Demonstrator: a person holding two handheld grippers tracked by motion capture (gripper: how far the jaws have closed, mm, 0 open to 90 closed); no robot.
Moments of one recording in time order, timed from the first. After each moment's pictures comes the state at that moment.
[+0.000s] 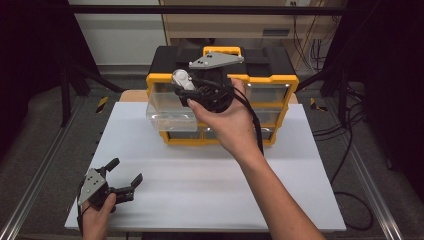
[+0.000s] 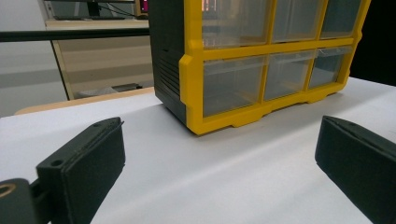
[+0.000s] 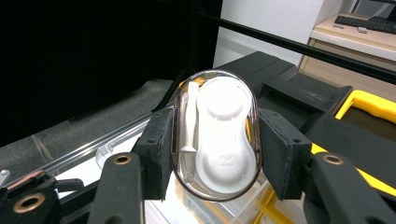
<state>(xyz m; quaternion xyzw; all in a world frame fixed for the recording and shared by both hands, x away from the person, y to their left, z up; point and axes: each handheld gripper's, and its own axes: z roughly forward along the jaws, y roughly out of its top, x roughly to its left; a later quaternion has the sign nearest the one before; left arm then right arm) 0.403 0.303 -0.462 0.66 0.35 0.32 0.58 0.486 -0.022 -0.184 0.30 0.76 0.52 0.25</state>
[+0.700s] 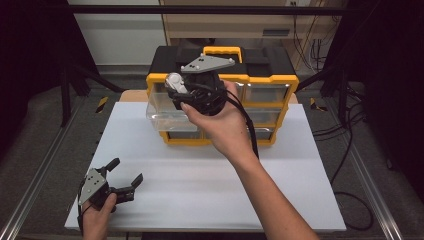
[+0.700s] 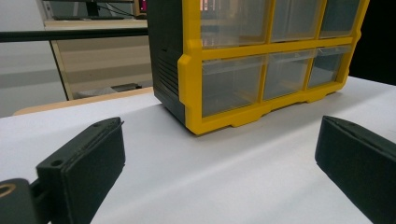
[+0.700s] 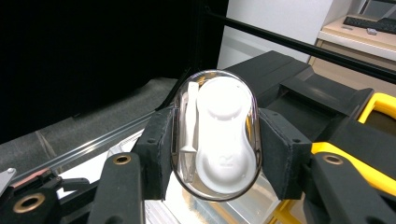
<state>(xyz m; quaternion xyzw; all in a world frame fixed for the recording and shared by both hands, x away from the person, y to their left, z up) 0.403 0.302 -0.462 0.66 0.35 0.32 0.58 0.484 -0.009 -0.189 0.29 0.76 0.52 0.25</state>
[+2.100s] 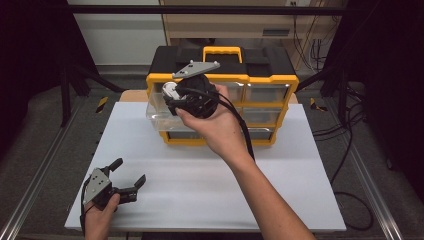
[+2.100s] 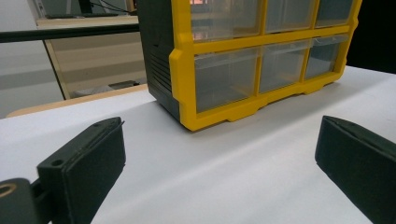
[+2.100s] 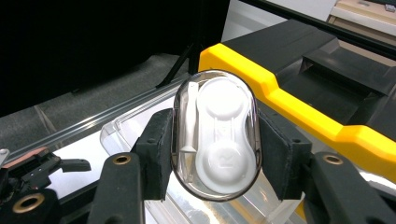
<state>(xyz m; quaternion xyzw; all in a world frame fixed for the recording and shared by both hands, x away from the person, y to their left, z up) 0.404 0.296 -0.463 0.67 0.34 0.32 0.57 0.493 0.005 -0.204 0.29 0.80 0.47 0.24</state>
